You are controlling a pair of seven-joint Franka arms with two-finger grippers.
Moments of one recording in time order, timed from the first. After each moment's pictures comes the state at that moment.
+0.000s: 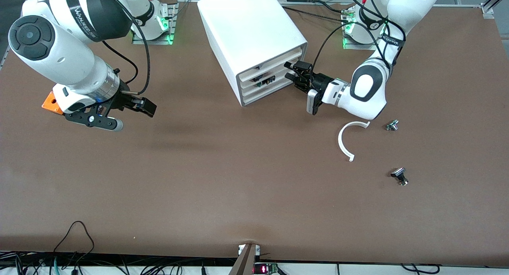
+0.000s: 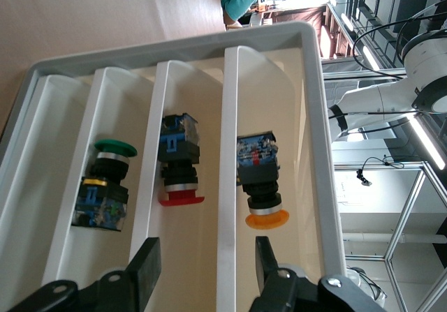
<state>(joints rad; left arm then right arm) -0.26 0.37 -0.08 -2.16 -1.26 1.61 1.02 0.23 0.22 0.09 -1.53 0.00 1.71 0.53</state>
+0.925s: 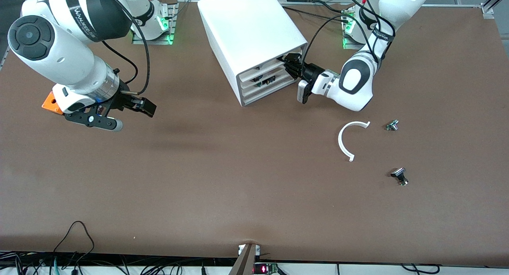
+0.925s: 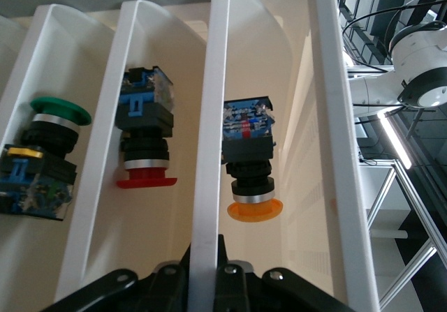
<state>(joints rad) -0.26 0.36 -0.16 -2.23 -1.33 1.61 1.02 0.23 0.22 0.09 -1.53 0.00 1.71 0.53</state>
